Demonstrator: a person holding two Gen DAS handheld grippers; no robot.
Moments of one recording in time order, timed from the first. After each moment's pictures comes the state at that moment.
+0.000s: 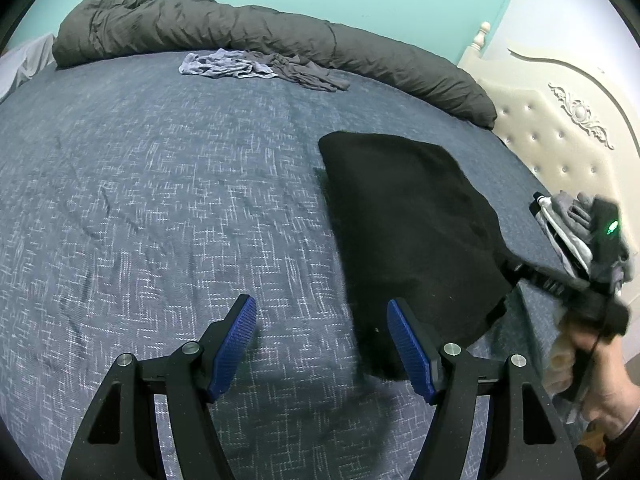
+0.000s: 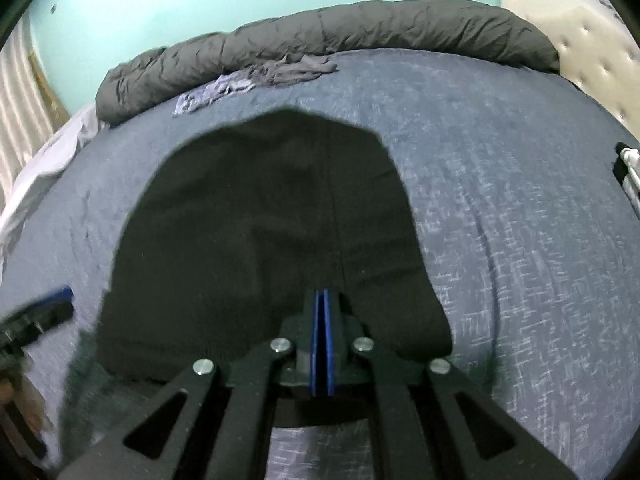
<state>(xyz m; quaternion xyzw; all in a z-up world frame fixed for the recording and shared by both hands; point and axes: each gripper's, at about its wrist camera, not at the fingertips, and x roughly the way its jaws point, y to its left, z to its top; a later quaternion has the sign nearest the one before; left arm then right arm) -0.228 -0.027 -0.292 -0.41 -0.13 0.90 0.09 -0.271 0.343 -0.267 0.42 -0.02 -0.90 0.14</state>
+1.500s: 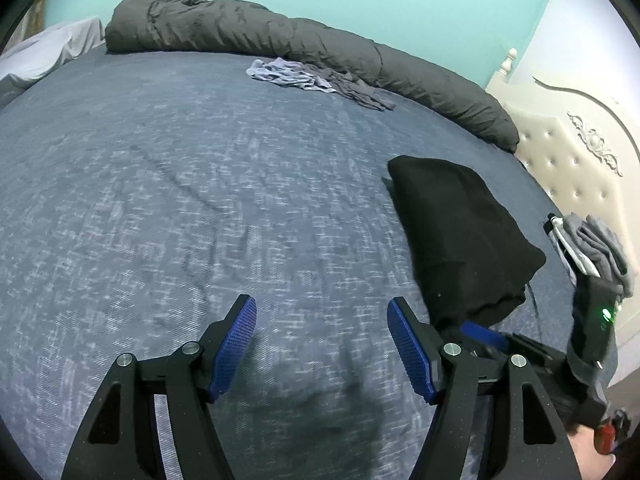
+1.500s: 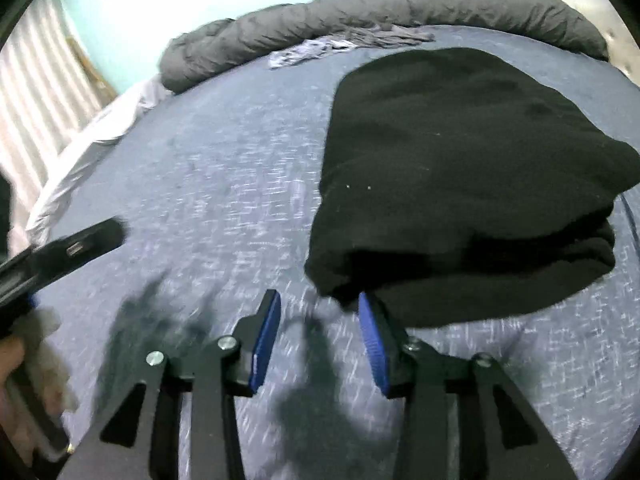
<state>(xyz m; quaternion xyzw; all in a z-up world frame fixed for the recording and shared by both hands) -0.166 -0.119 -0.281 -0.41 -0.16 0.90 0.05 -0.191 0.195 -0.318 0.46 -0.05 -0.86 0.20</state>
